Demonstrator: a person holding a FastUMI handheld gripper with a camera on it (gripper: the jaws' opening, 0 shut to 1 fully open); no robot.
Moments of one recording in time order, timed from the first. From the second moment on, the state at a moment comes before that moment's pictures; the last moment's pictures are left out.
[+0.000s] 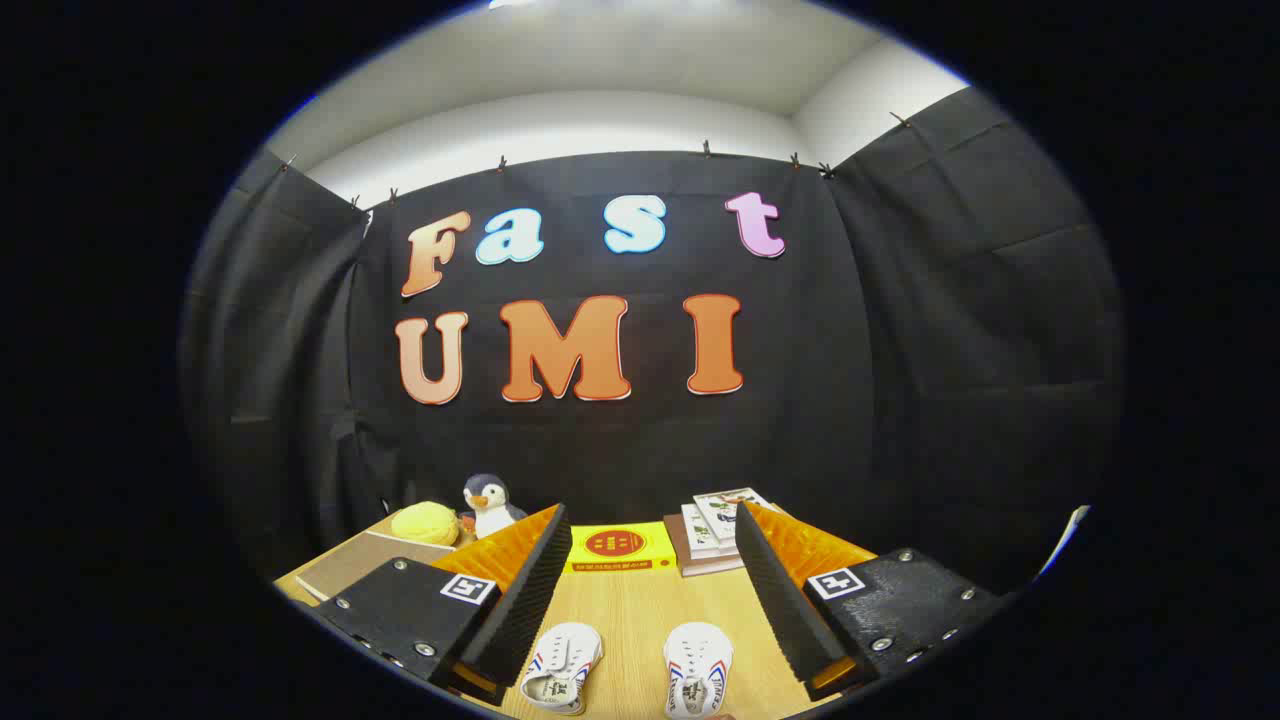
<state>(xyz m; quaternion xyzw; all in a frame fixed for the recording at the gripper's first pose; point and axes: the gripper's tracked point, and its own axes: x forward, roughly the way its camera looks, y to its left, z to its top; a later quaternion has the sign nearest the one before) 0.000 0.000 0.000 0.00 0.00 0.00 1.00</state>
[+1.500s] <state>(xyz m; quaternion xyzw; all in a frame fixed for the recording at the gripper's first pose) 0.028 0.050 -0.206 -0.04 0.25 0.05 0.97</state>
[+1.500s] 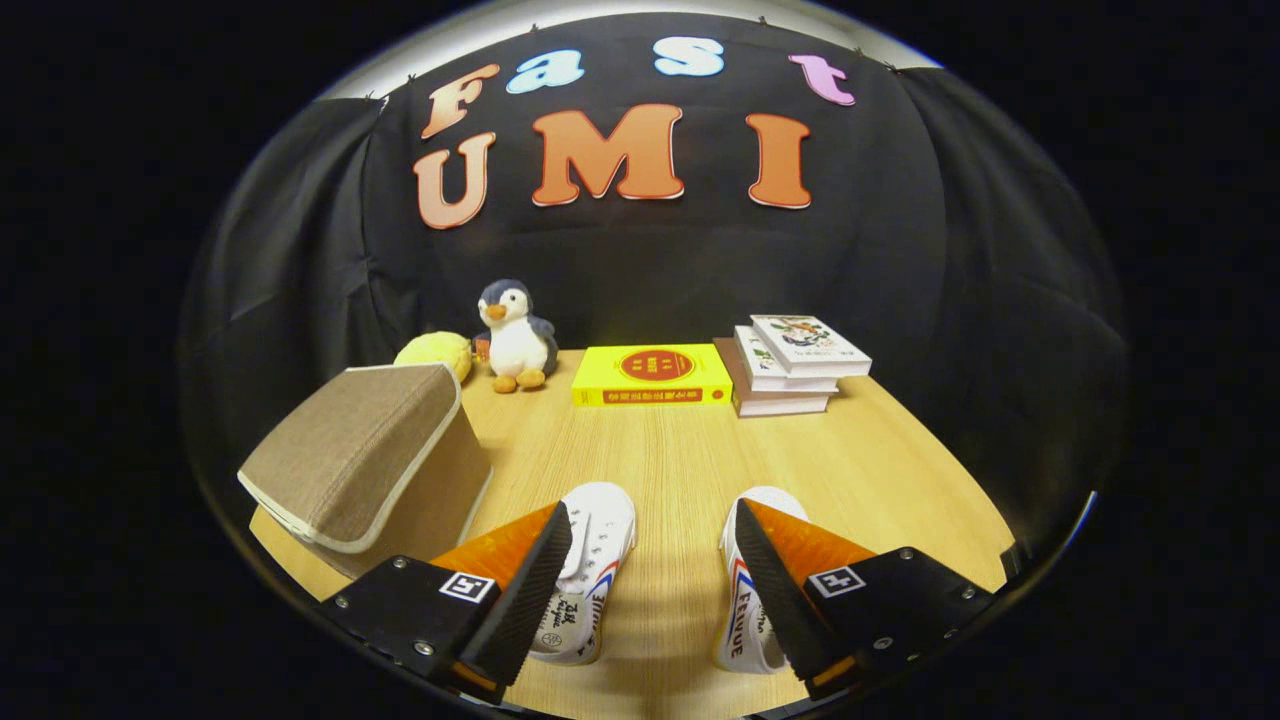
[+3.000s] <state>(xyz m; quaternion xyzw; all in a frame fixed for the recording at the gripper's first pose) 0.006 0.264 -0.204 0.53 0.37 0.35 0.68</state>
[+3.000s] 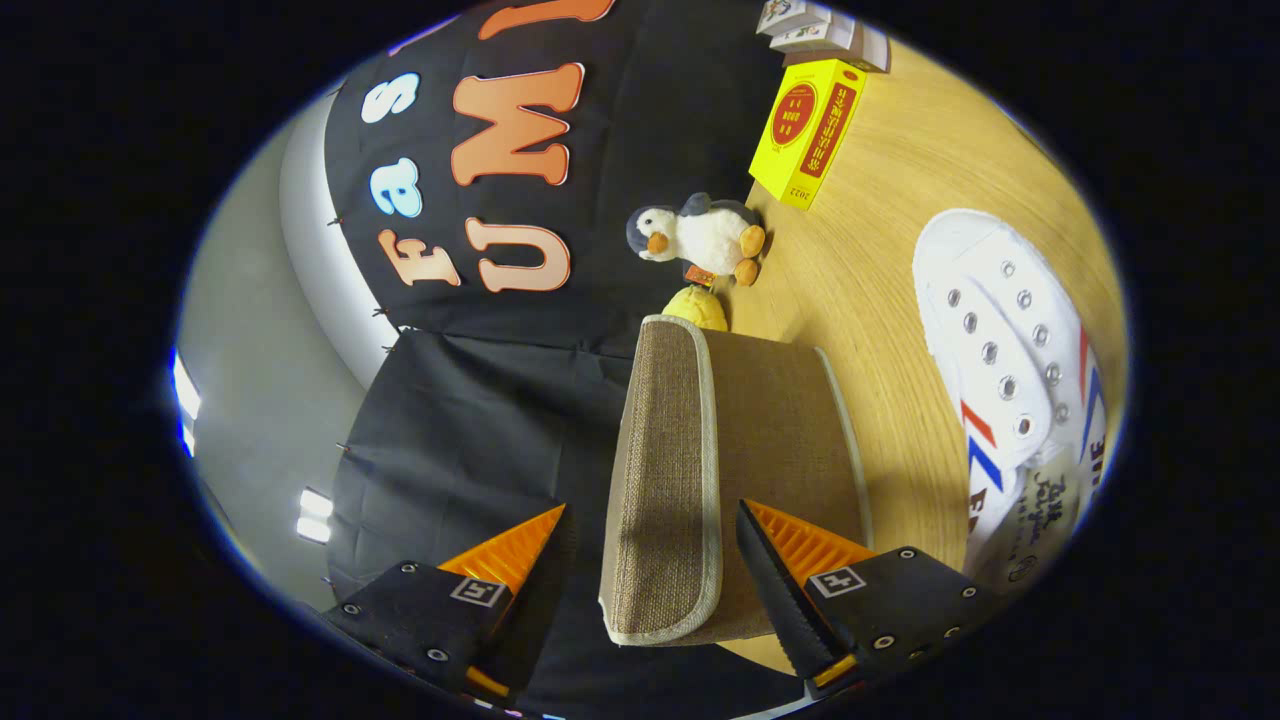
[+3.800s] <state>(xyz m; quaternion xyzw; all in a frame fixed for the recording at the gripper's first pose) 0.013 0.278 -0.138 0.54 0.30 0.36 0.70</state>
